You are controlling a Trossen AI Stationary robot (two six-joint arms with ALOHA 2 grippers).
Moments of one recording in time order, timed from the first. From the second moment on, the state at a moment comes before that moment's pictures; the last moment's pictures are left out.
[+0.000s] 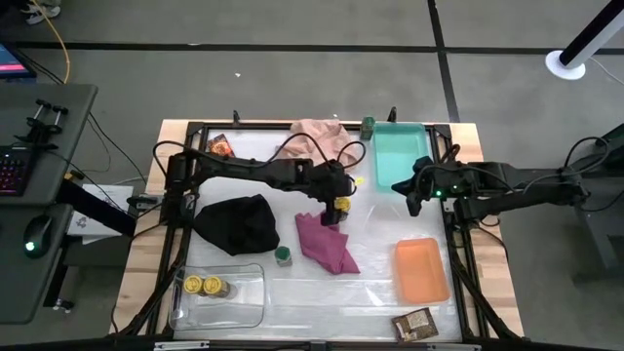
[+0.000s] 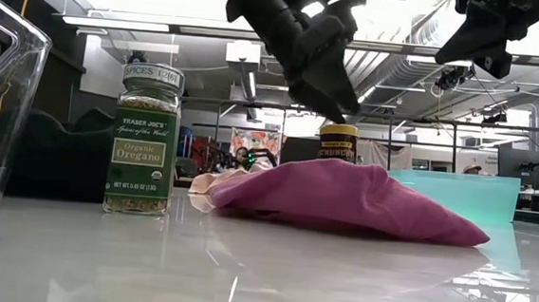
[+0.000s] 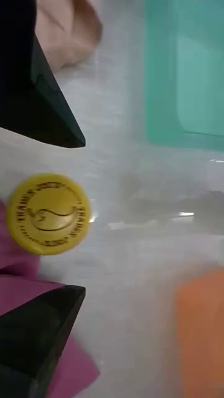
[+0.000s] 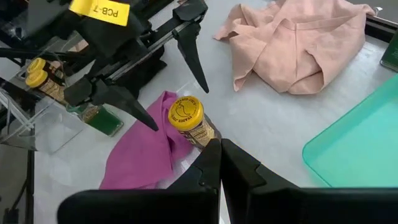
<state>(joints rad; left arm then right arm) 0.07 2.00 1.58 -0.41 0.04 0.09 0.04 0.69 0.75 -0.68 0.25 0.63</state>
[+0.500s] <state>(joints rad) 0.07 2.08 1.58 -0.37 -0.01 0.08 0.04 0.71 0.75 -0.70 0.25 0.62</state>
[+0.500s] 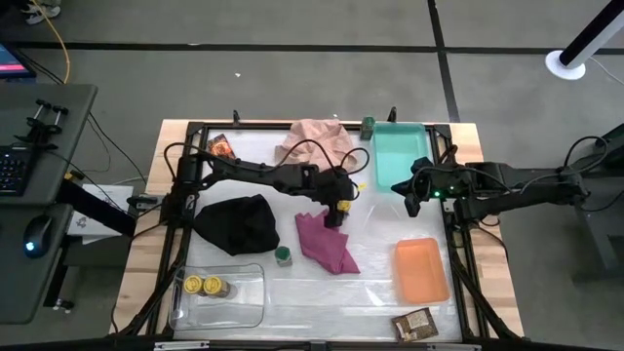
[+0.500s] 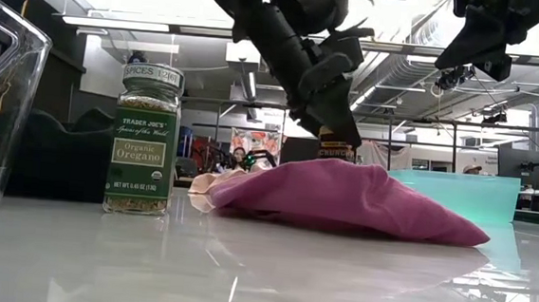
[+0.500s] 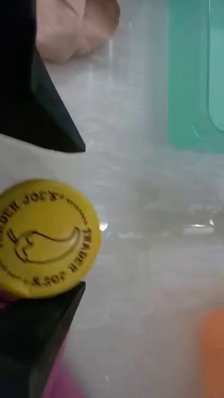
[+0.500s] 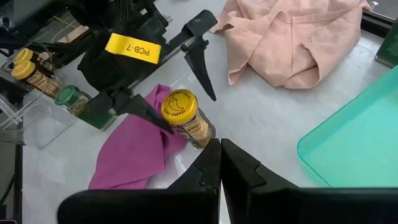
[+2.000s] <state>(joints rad) -0.86 1.29 1.09 -0.71 -0.46 -0.57 0.28 0.99 0.75 -0.05 0.26 0.82</state>
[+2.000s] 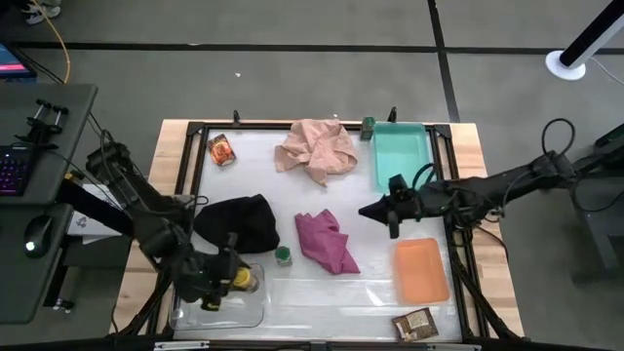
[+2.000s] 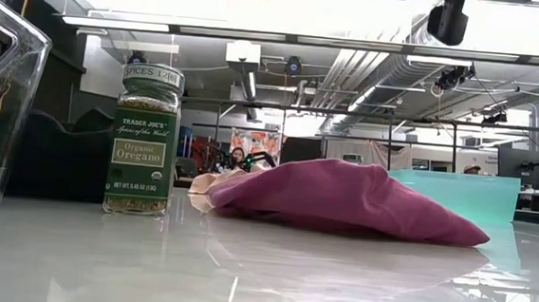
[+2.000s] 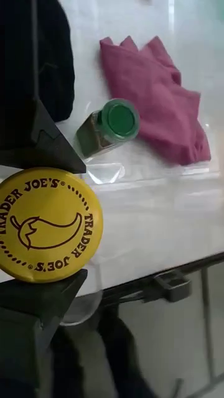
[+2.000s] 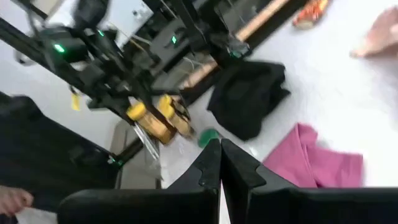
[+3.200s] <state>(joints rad) -0.93 1.34 0.91 -0.79 -0.34 -0.74 0.32 1.09 0.75 0.01 0.23 0.80</state>
